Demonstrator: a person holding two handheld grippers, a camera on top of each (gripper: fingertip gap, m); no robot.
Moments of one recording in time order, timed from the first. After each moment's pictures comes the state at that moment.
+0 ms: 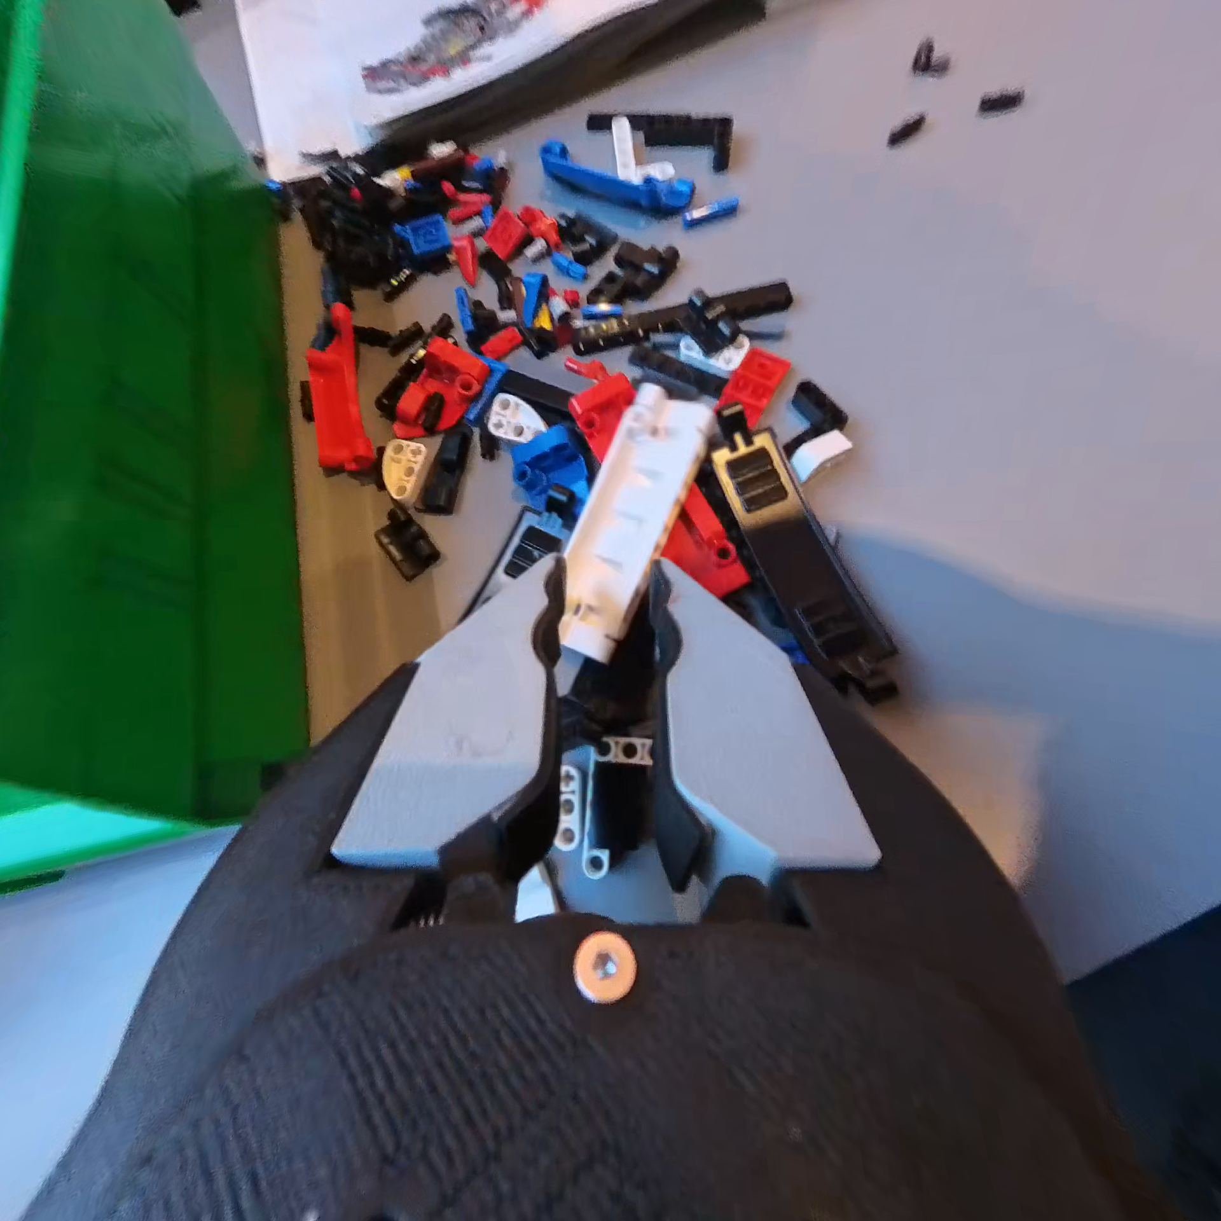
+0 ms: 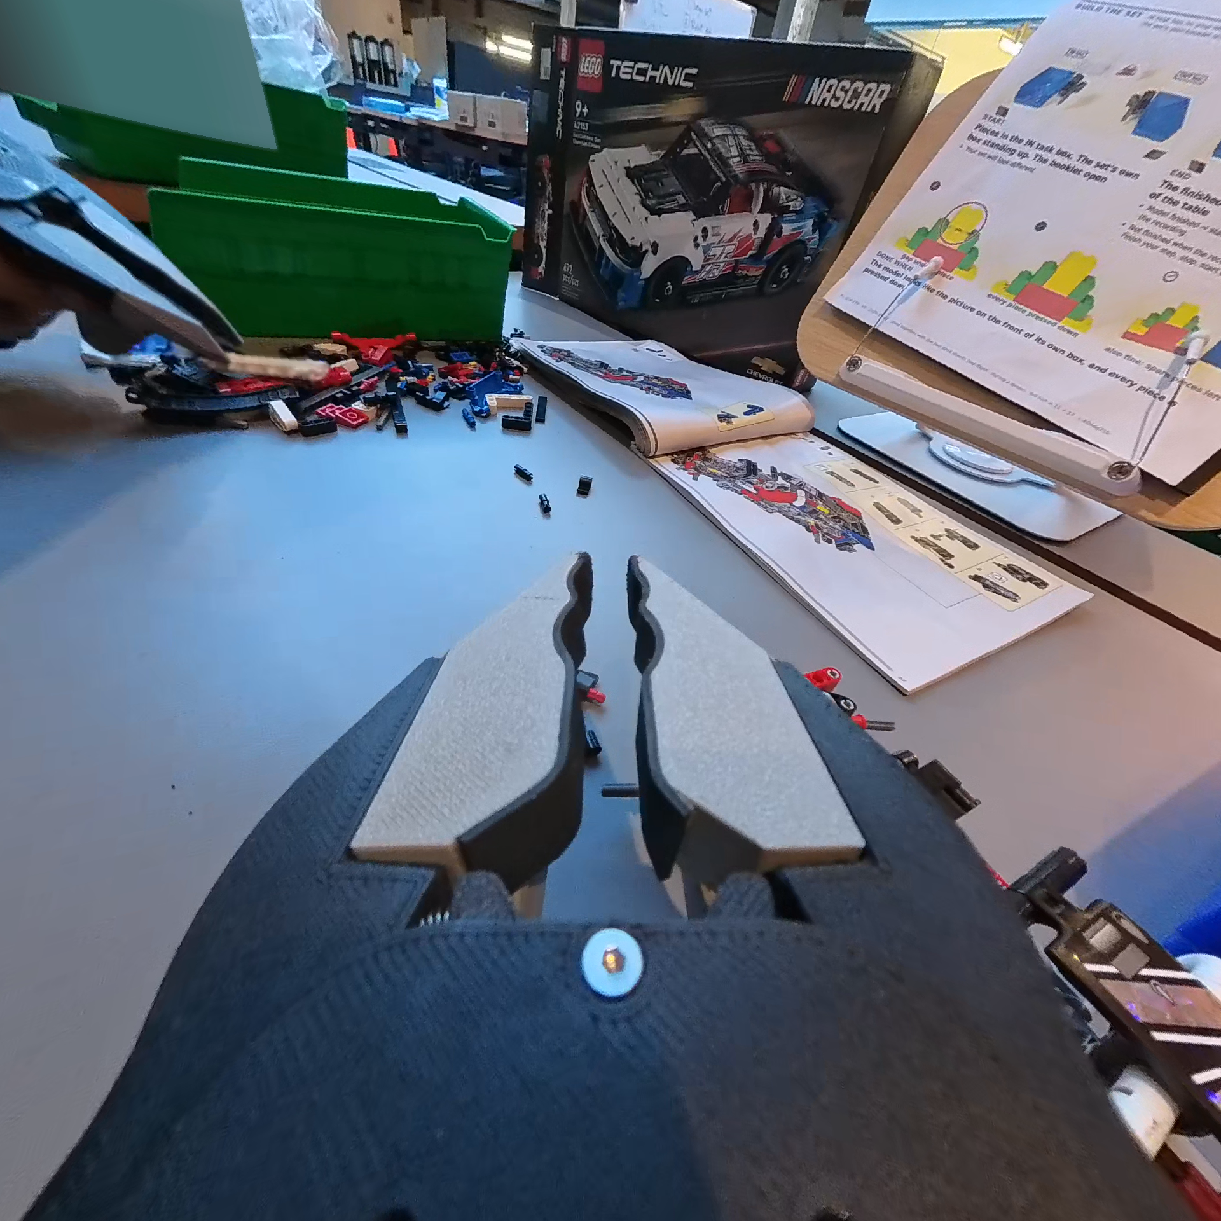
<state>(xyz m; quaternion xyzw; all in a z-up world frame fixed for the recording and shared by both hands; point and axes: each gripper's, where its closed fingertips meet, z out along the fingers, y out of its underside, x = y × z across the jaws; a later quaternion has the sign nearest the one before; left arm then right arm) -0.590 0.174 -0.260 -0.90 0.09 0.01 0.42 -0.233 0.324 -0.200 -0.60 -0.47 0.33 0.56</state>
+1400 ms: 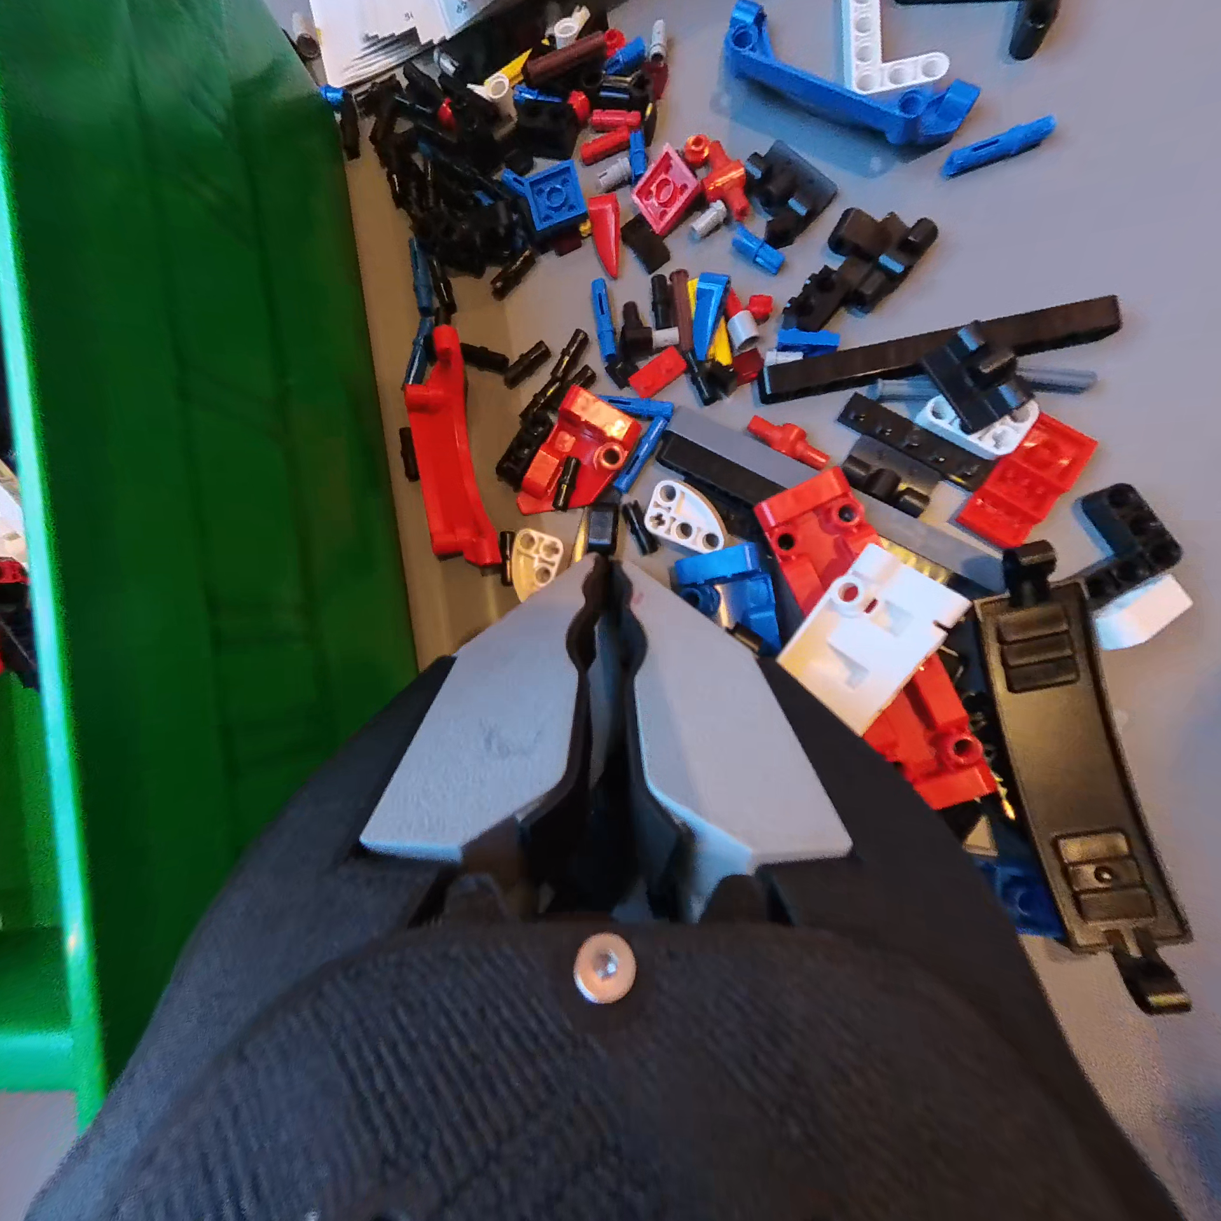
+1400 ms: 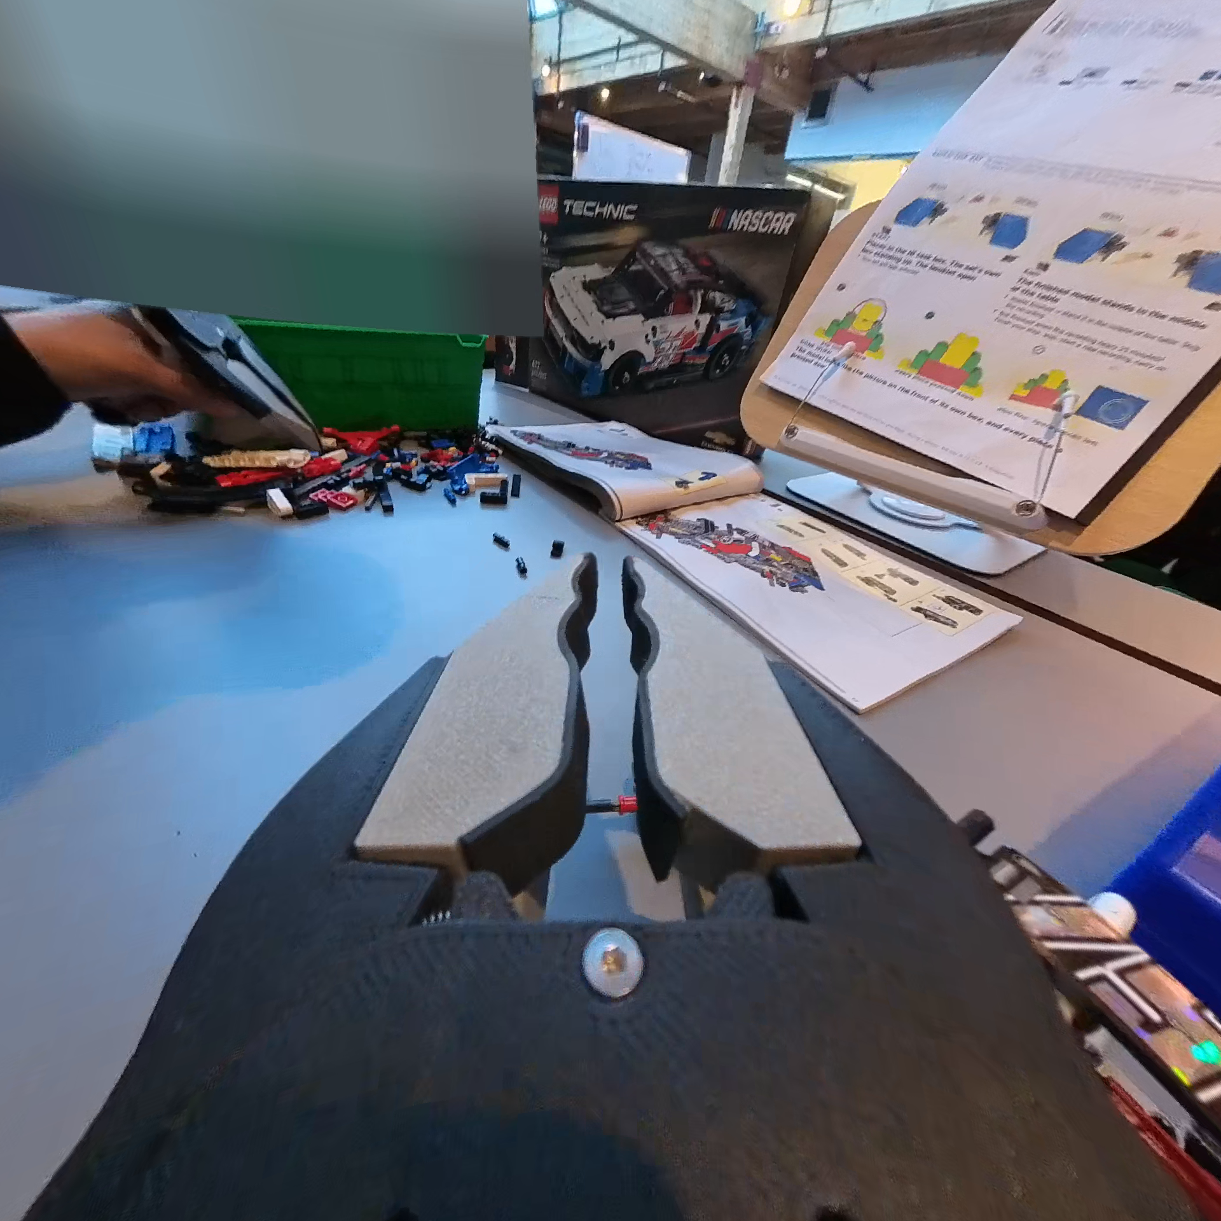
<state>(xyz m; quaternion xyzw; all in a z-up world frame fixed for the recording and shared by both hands) -0.640 0.232 -0.284 -0.95 0.08 0.08 0.30 -0.213 0.328 -0.176 -0.57 -0.41 0.35 0.61</state>
